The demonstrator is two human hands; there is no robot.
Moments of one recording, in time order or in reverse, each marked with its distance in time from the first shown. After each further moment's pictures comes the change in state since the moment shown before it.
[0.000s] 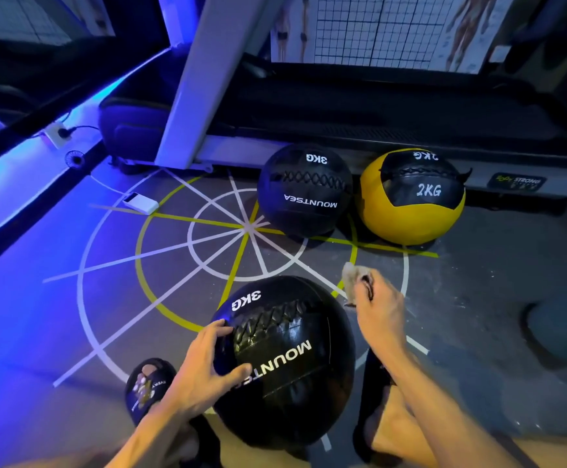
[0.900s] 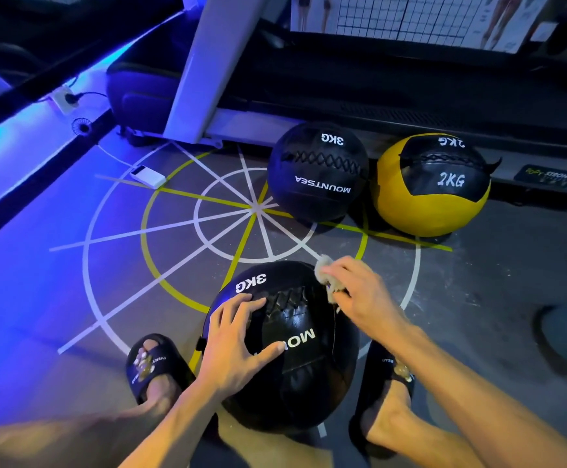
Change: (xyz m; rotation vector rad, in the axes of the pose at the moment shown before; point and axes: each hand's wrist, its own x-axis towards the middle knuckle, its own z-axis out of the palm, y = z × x) left_hand 0.014 0.039 0.039 0.150 0.122 0.025; right_hand 0.030 0.000 0.015 -0.262 -0.512 -0.529
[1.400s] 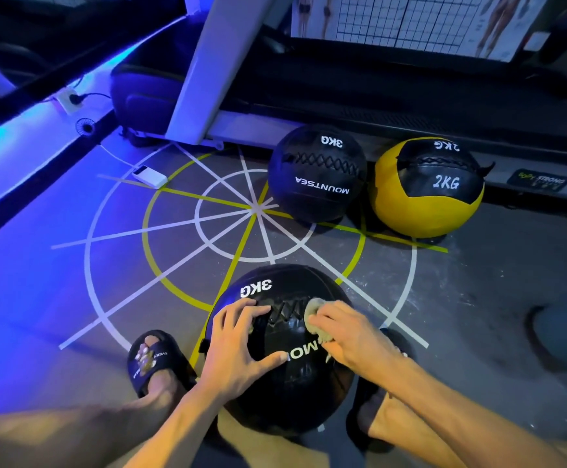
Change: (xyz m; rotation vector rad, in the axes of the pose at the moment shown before) left_hand -0.020 0.003 0.001 -0.016 0.007 0.054; right_hand -0.055 -0.009 0.035 -0.090 -0.208 -0.213
